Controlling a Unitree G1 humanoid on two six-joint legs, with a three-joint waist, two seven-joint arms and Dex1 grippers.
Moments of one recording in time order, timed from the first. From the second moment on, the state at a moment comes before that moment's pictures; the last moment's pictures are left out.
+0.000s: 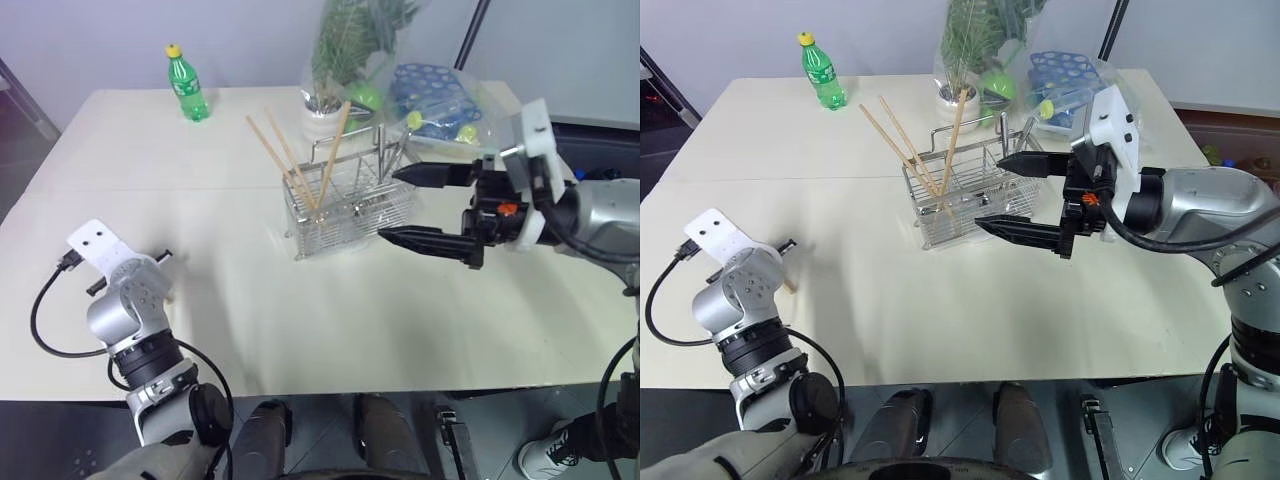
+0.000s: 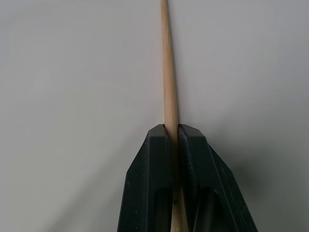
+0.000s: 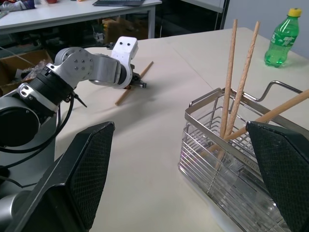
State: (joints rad) left arm -0.58 0.08 0.68 -0.06 -0.21 0.95 0.55; right arm -0.61 -0.92 -0.17 -0.50 1.00 0.91 0.80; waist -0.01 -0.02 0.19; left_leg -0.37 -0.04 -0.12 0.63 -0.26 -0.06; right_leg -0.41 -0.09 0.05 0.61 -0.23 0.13
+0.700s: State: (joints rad) left arm -1.06 0.49 0.43 0.16 -0.55 0.48 -0.43; right arm -0.39 -0.92 -0.26 -0.51 0.89 0.83 0.74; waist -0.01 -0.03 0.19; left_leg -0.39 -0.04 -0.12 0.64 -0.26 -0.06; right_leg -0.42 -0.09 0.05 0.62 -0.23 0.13
